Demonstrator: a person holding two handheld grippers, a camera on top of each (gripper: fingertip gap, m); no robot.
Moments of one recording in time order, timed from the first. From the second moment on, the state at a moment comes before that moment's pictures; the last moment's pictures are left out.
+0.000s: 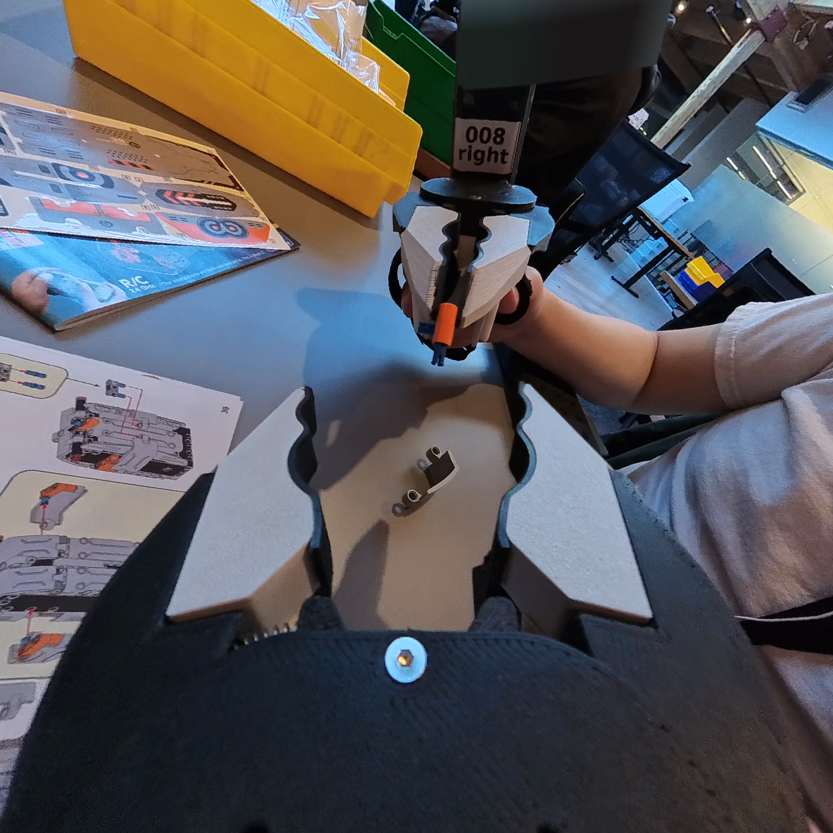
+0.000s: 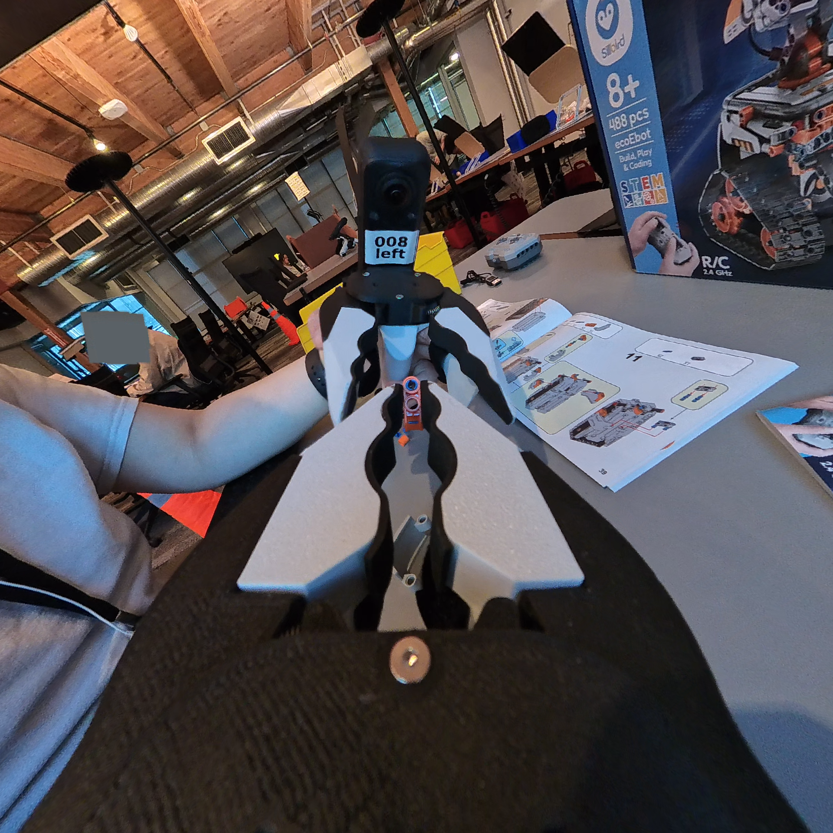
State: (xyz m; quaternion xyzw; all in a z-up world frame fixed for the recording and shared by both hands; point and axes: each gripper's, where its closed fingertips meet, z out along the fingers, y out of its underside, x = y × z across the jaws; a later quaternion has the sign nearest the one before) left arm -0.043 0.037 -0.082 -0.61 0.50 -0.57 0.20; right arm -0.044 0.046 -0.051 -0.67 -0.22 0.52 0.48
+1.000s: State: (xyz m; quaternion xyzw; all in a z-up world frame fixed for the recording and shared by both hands) left arm -0.041 0.033 -0.074 -0.57 0.50 -0.63 0.15; right arm -0.046 0.044 -0.054 -0.67 -0.24 0.50 0.49
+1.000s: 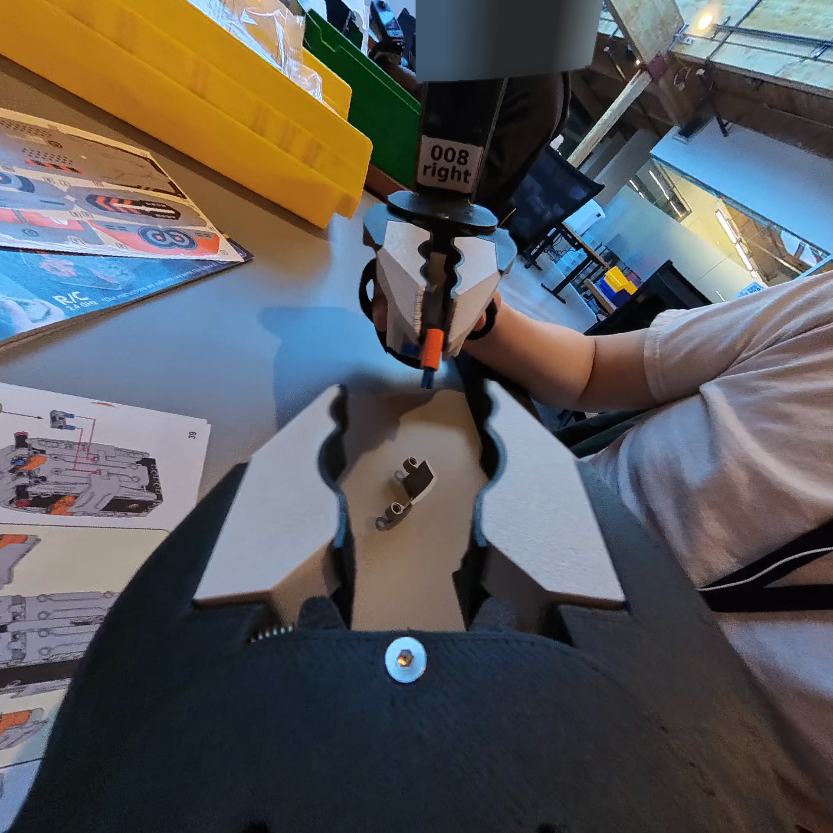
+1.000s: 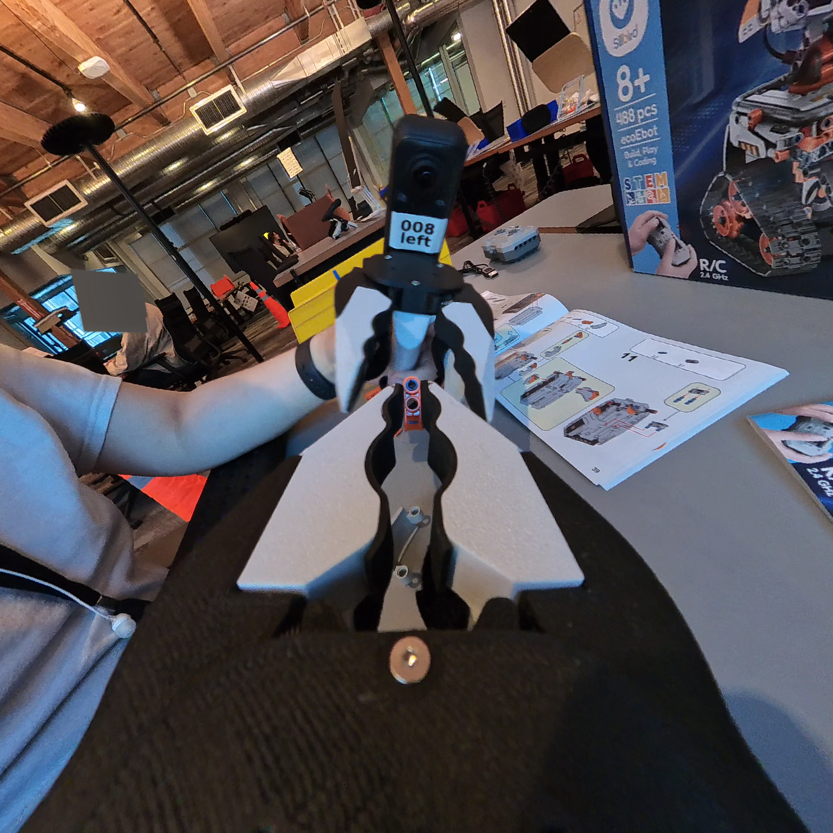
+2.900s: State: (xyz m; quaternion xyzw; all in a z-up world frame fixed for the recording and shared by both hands) left arm -0.048 0.014 -0.069 -0.53 0.58 -0.59 0.18; right arm -0.058 0.026 -0.059 -0.67 -0.31 0.48 0.47
